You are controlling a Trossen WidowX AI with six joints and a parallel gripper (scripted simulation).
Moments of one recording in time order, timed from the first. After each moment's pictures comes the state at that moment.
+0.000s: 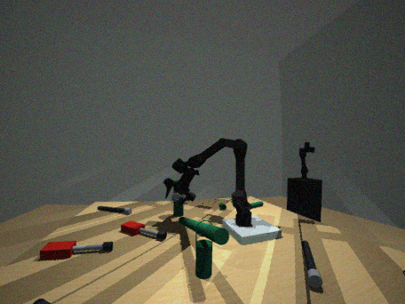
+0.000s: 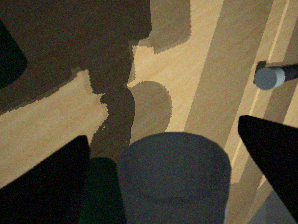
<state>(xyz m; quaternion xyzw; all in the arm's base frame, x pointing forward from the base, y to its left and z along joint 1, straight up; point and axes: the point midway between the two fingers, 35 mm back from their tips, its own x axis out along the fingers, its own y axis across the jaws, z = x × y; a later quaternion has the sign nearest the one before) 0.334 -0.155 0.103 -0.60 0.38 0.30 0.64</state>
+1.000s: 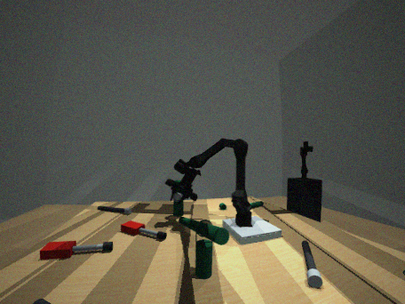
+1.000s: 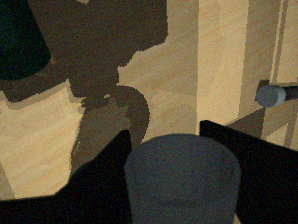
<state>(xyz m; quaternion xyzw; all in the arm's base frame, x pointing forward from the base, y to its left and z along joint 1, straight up) 0.325 -0.154 0.100 -0.61 0.36 0.34 0.62</state>
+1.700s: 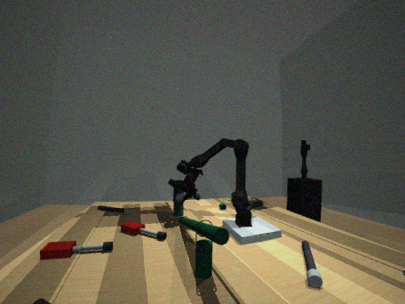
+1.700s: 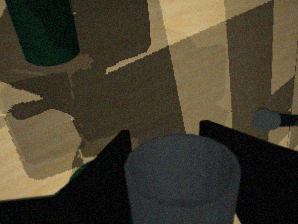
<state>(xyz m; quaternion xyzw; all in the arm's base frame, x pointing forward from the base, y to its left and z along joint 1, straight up) 0.311 -0.155 0.099 -0.64 0.31 0.38 0.59</state>
